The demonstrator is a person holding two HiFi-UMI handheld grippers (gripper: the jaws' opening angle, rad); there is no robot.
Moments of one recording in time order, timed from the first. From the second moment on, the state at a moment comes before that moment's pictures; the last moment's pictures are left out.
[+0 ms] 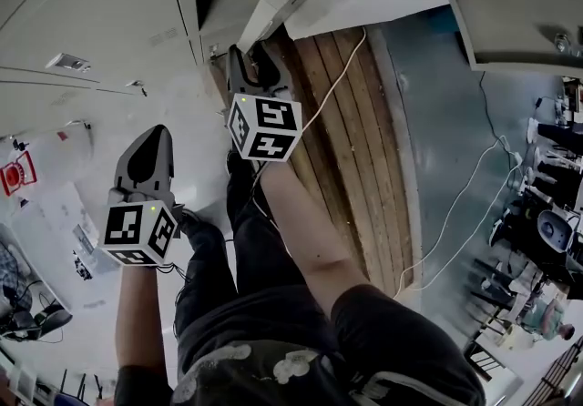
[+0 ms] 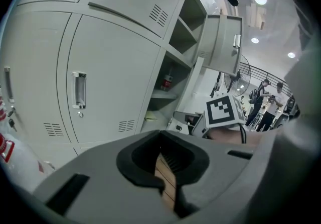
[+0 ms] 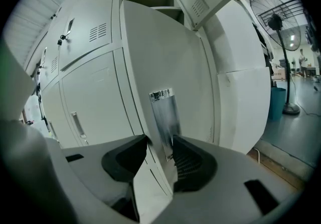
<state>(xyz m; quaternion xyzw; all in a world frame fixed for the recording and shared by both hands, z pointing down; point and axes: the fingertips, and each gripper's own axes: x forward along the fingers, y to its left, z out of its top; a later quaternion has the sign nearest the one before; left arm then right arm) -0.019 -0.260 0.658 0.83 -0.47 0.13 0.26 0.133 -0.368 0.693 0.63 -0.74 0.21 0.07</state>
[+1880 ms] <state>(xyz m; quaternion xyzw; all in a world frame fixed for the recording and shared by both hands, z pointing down) 0.115 -0.252 0.643 0.88 -0.38 0.15 0.24 0.355 -0.295 0.691 0.73 -0.66 0.15 0.10</state>
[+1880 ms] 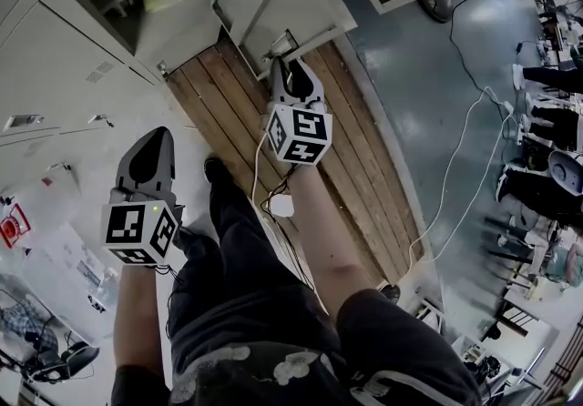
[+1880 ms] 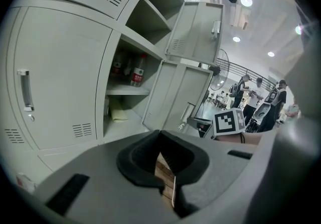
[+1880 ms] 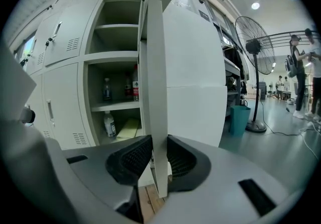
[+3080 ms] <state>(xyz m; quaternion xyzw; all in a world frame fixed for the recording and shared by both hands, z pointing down) -0.034 -0.186 0.543 0.88 -0.43 0.07 0.19 0.232 -0.240 0.558 0.71 -0.70 0.10 0.08</state>
